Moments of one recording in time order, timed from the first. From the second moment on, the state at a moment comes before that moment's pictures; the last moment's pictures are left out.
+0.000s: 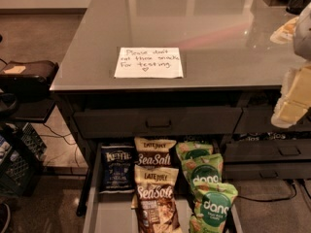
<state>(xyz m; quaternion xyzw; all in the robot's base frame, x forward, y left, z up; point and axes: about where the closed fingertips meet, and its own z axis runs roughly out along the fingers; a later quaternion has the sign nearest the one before) 0.438 -0.217 0.976 -0.60 0.78 -0.03 0.16</state>
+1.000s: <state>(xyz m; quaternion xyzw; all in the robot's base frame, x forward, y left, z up) 0.431 -0.173 0.928 -0.61 0.77 0.01 0.20</state>
